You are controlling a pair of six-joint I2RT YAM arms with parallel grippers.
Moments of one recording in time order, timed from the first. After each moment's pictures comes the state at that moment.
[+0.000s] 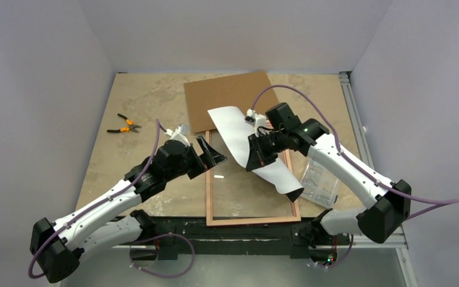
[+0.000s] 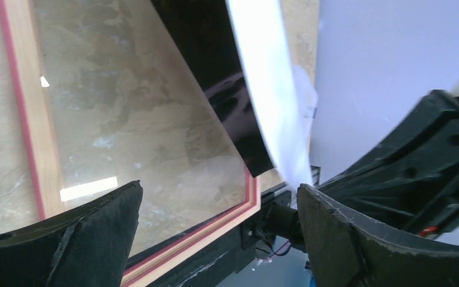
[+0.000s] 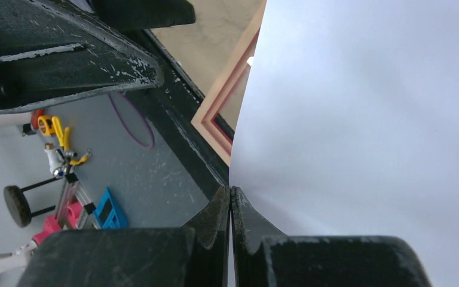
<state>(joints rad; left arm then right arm) -0.77 0.89 0.68 -0.31 -0.01 -1.11 0.62 1.33 1.27 -0.93 -0.53 0.26</state>
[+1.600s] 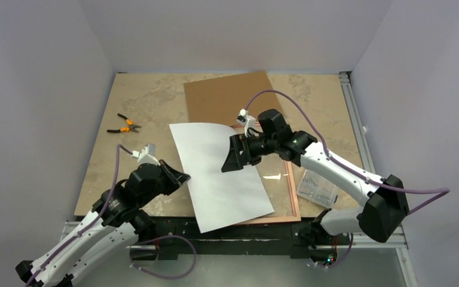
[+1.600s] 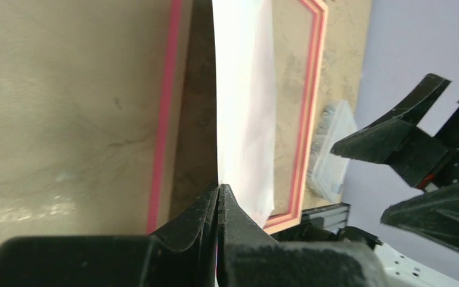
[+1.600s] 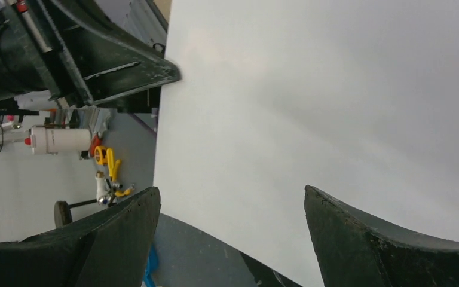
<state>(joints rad) -0.76 0.45 0.55 -0.65 -0.19 -1.19 0.72 1.33 1.06 -0.43 -0.64 0.51</state>
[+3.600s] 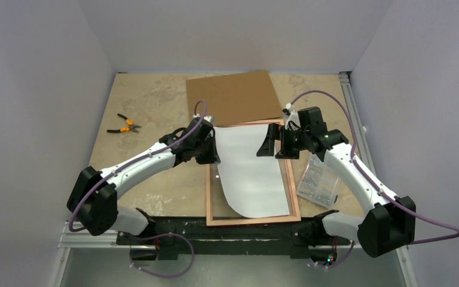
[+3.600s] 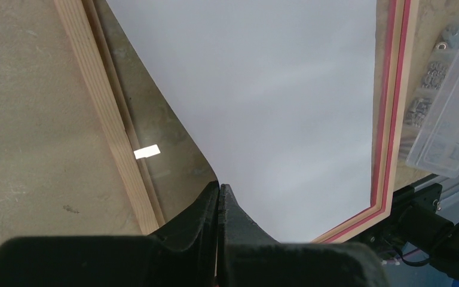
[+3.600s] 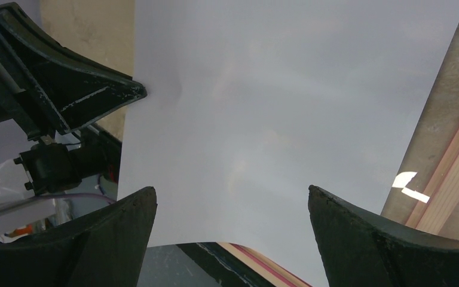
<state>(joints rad) -0.69 1.39 0.98 -0.49 0.05 -0.72 0.32 1.21 0.97 -0.66 -0.50 0.43</state>
